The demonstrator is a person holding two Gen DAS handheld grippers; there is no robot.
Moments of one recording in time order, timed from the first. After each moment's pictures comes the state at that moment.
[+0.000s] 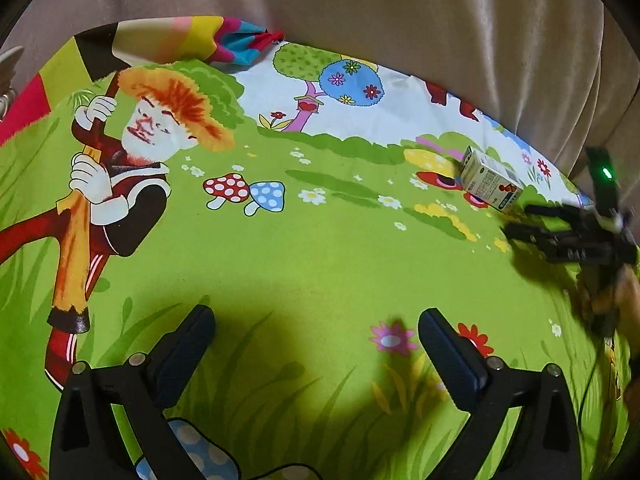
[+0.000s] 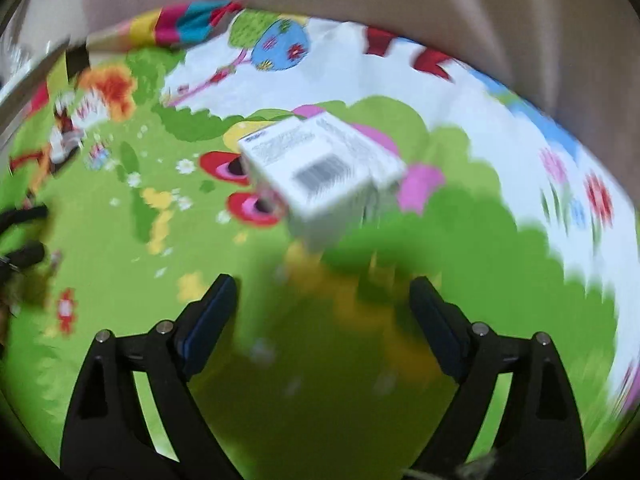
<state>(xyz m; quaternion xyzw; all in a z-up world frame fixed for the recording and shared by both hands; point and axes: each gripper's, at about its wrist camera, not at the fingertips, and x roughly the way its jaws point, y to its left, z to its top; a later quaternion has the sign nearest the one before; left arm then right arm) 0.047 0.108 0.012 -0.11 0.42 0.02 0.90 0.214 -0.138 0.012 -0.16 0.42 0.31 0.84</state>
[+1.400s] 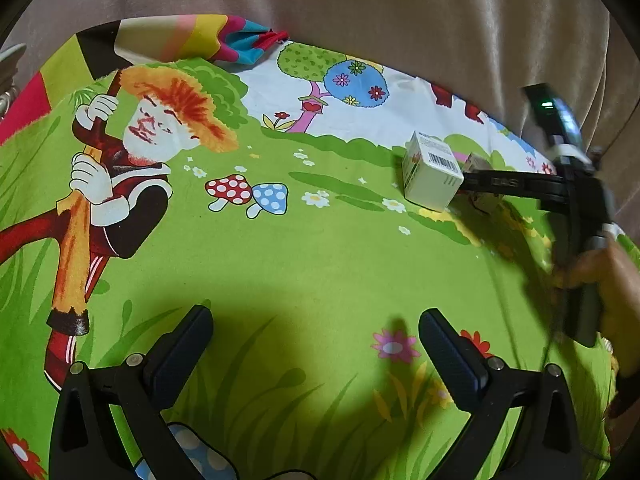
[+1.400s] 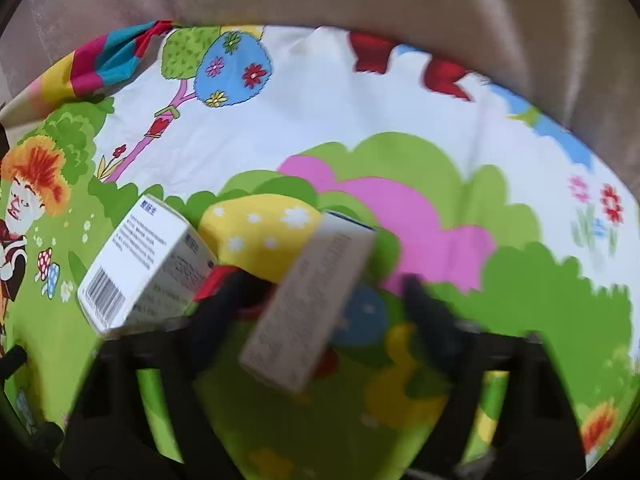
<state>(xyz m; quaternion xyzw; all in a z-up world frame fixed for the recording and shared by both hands) 0.047 0.109 0.014 -0.10 0.42 0.03 0.90 0.238 -0.076 0.019 -0.08 0.46 0.17 0.87</state>
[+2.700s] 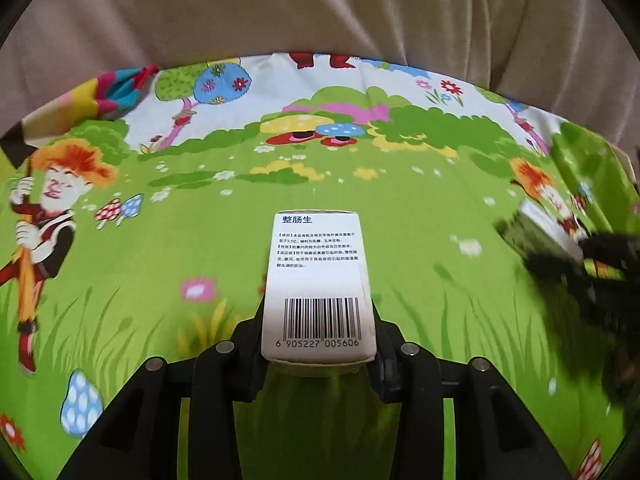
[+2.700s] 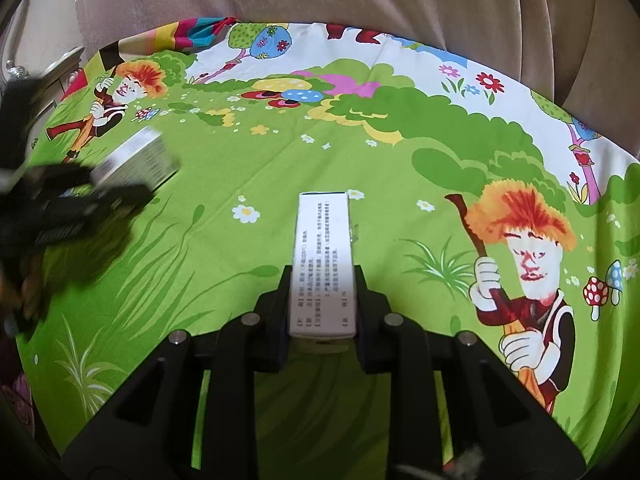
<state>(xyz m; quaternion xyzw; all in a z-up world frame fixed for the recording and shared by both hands) 0.008 -0.014 0.015 0.03 0.42 -0.07 0.91 0.027 -0.219 0.015 -0.08 0.42 0.22 0.88</state>
